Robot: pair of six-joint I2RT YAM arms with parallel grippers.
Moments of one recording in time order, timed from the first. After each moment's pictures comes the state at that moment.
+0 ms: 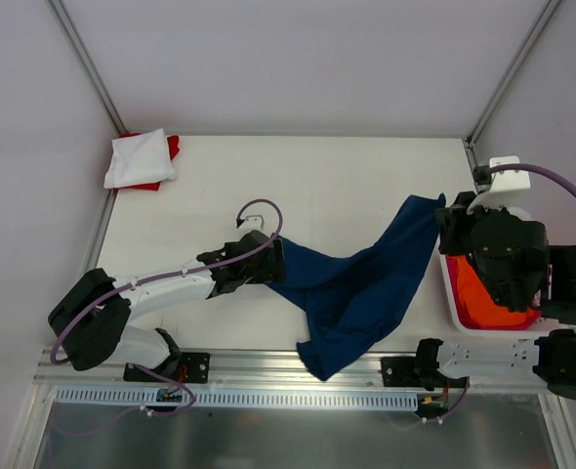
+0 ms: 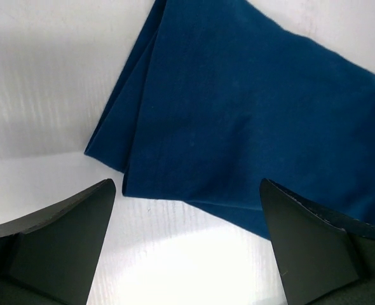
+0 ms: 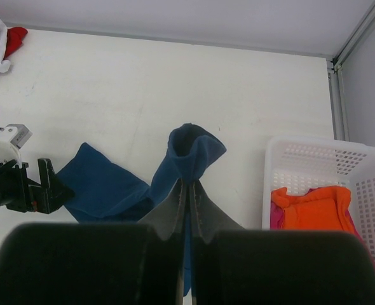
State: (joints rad) left arm -0.85 1.35 0.69 -0.23 -0.29 -0.76; right arm 1.25 0.96 1.80 -1.36 1.04 0.47
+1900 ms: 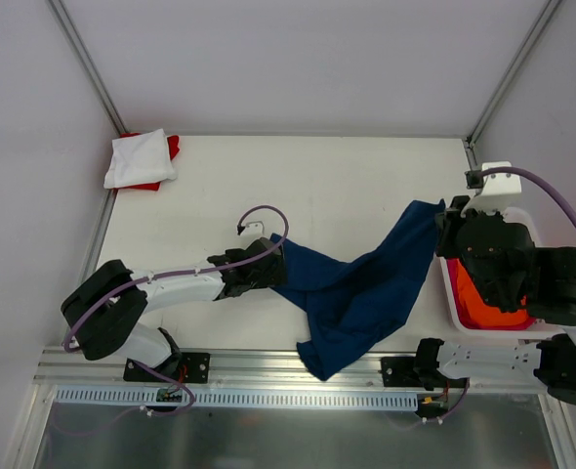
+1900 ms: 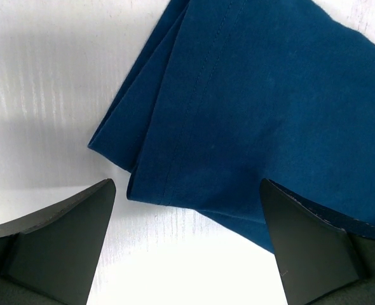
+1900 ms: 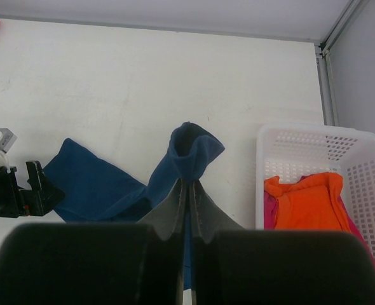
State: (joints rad) left arm -0.88 1.44 0.68 -0.21 -0.37 -0.85; right arm 1.20 0.94 1.72 -1.37 1.03 0.50
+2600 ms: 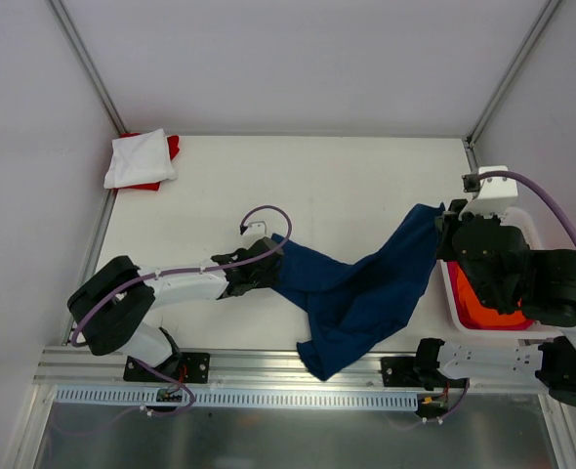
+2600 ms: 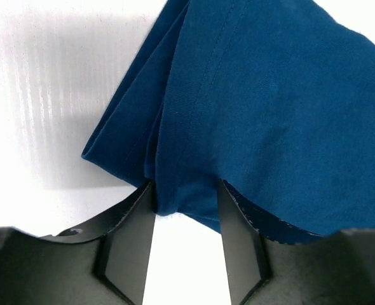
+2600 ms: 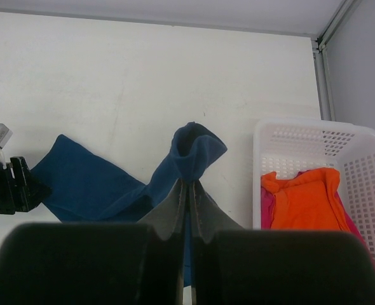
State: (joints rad) left arm -0.88 1.48 0.69 -0.18 -0.37 -0.85; right arm 1.19 0.93 1.67 -1.37 1.03 0.51
